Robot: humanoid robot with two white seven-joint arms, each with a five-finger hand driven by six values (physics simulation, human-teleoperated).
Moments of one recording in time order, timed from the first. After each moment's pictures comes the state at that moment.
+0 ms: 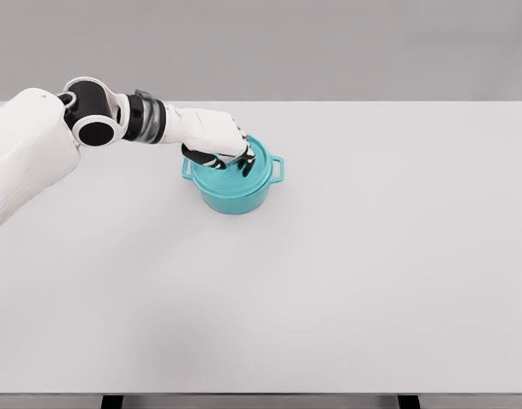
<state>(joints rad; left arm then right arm) -1.10 0.46 -1.04 -1.15 -0.46 -0.61 -0.61 0.03 0.00 0.75 -0.07 0.35 -0.21 0.09</state>
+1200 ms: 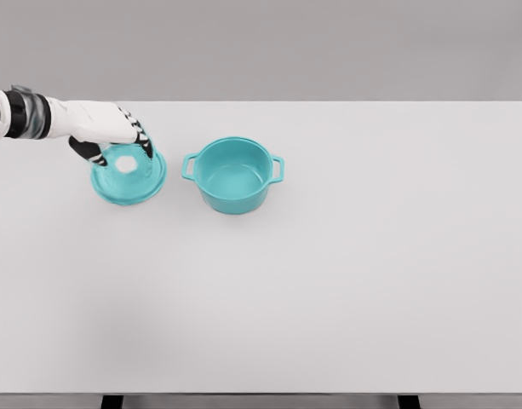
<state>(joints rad) -1.08 0.75 -1.02 -1.15 -0.48 -0.61 -0.61 0.03 0.00 0.75 -0.07 0.35 -0.21 0.09</state>
